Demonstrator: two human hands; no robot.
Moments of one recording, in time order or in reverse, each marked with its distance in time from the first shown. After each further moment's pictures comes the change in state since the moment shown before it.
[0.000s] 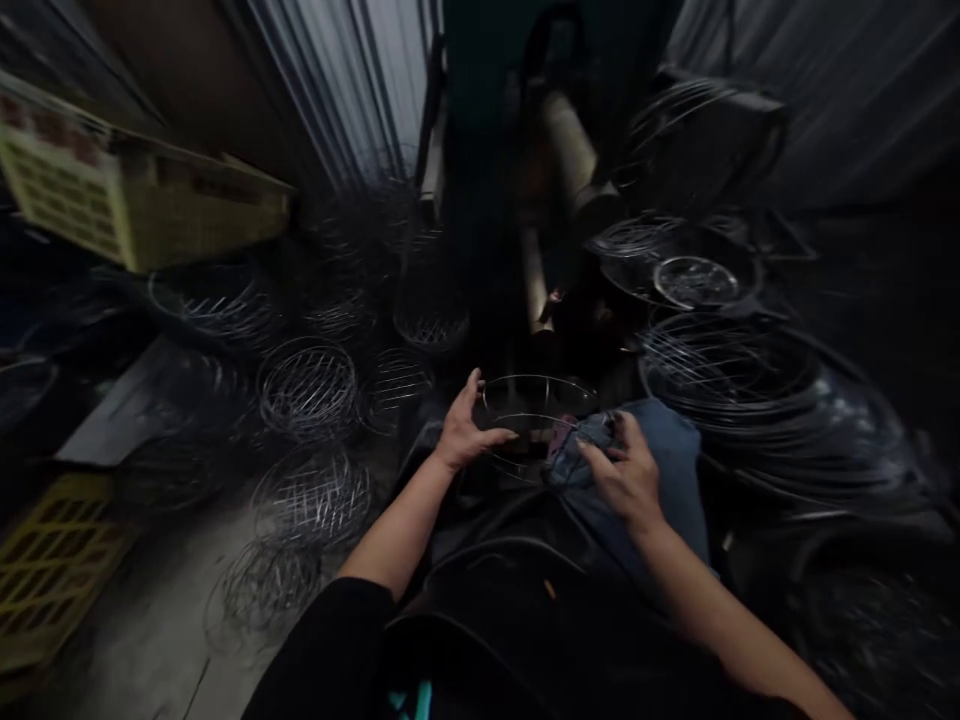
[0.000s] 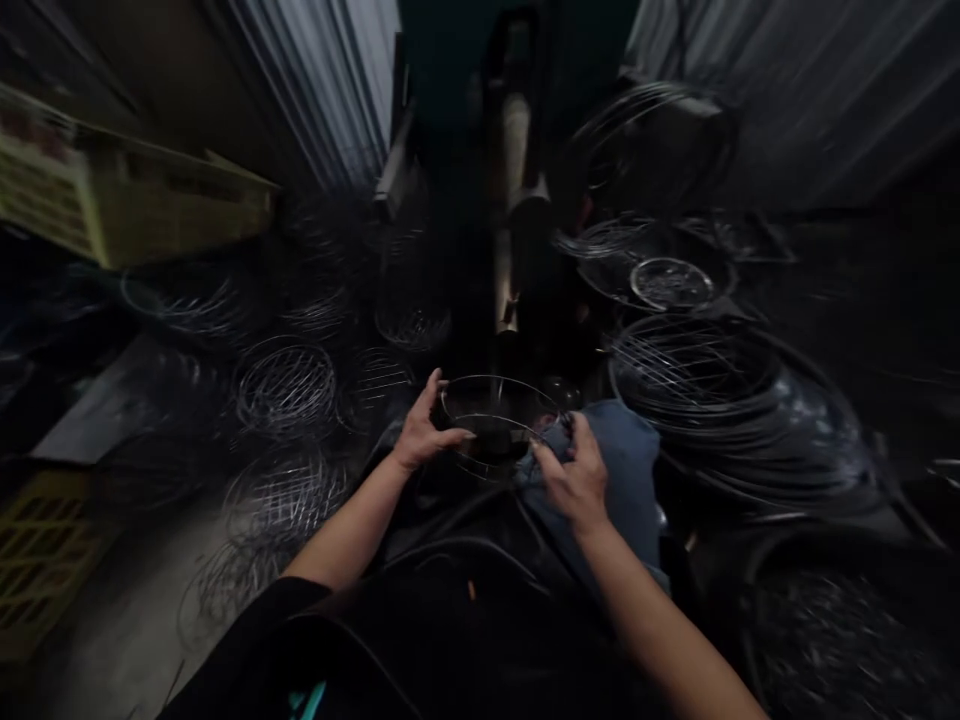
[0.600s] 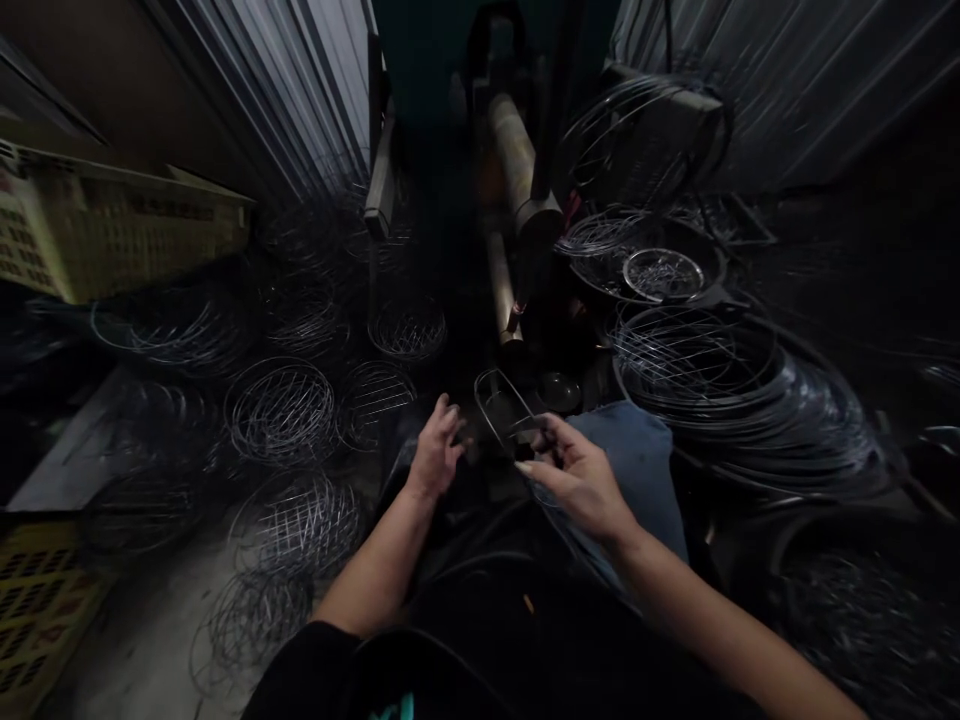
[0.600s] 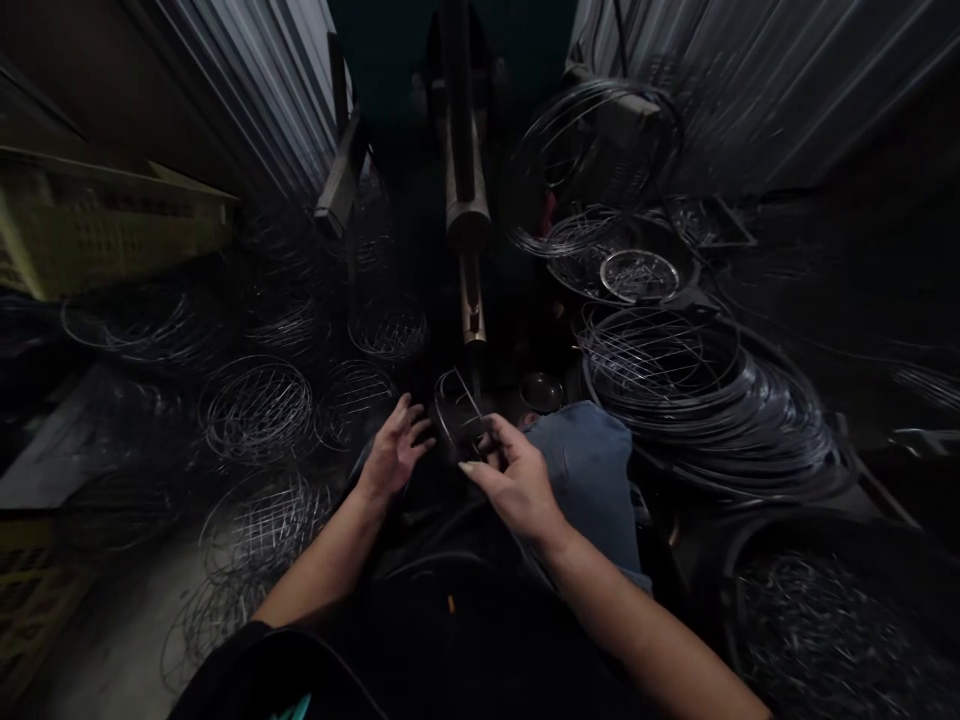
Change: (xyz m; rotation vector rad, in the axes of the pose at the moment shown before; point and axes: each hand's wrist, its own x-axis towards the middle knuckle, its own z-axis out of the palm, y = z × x) left_hand 0.005 0.033 0.014 -0.533 0.134 -0.526; right_hand 0.005 -0.084 -0.003 0.482 -0.454 0.130
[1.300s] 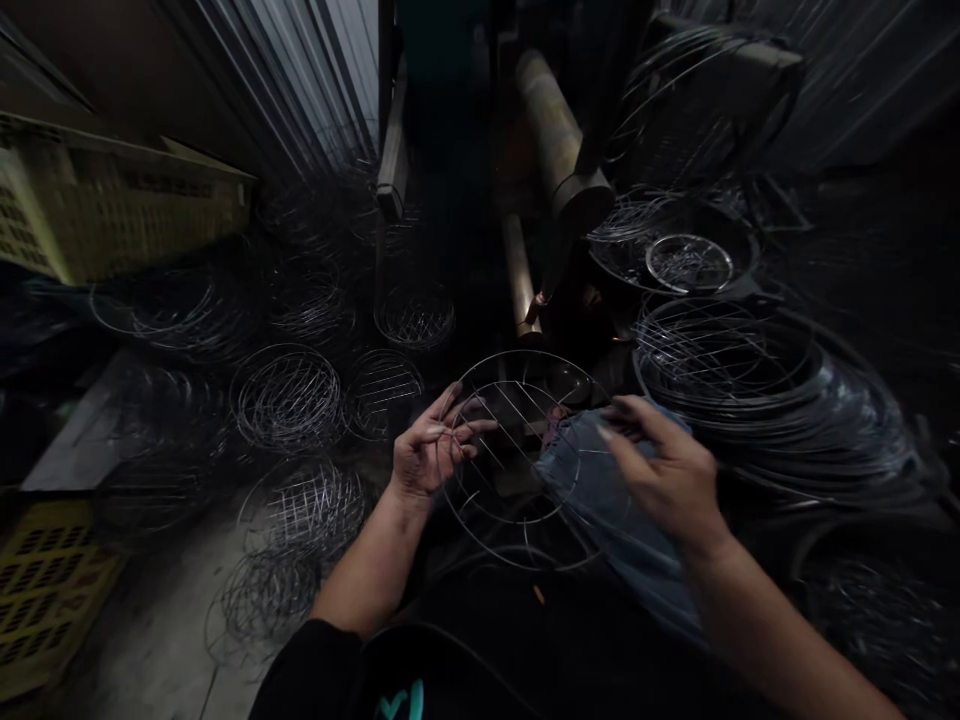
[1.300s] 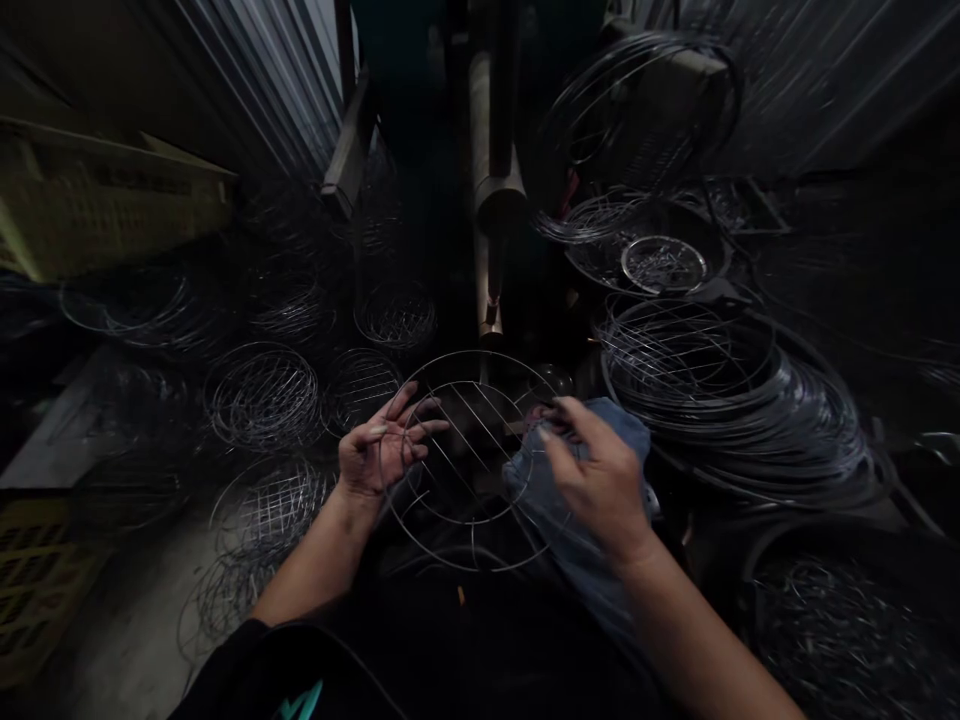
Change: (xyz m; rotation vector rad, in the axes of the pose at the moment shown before) left_hand -0.013 0.039 -0.028 -0.591 -0.426 -0.152; right_hand 0.005 -0.007 -0.045 -0.534 0.386 -0.370
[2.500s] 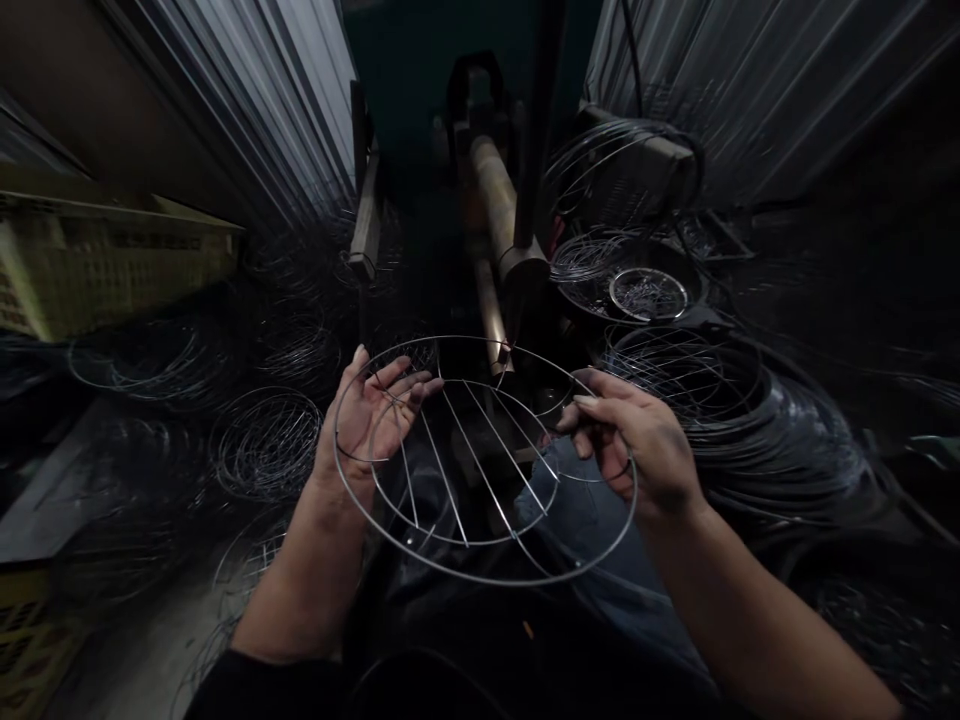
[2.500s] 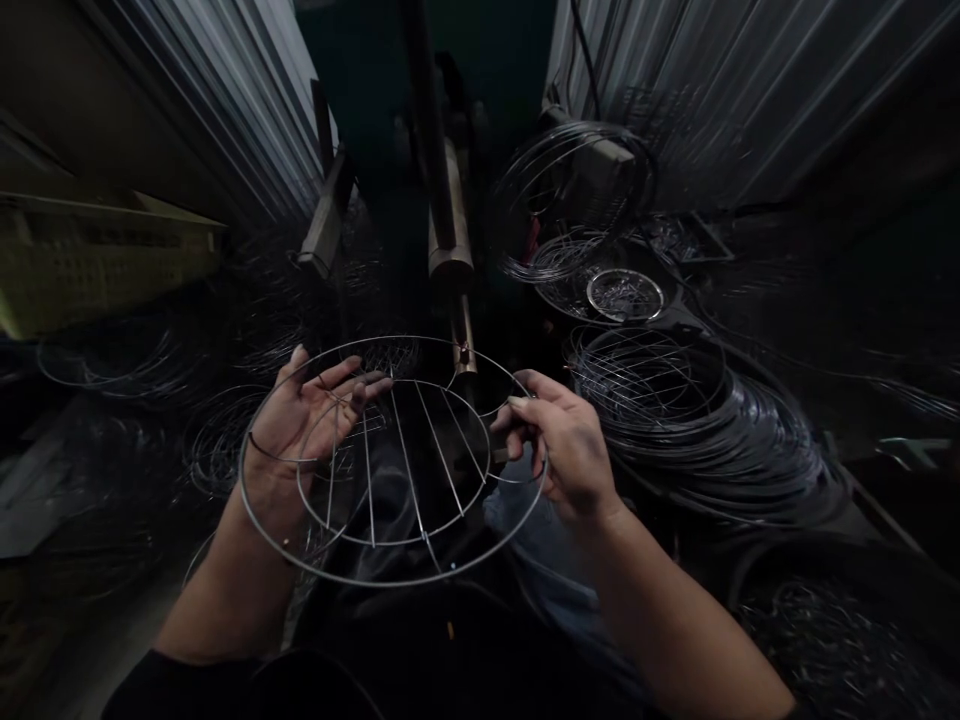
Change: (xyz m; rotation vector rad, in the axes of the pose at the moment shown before) left_hand 0.035 0.102 0.096 -0.028 0.429 0.051; right_hand 0.076 -0.067 -0.010 0.859 -0.143 0.617
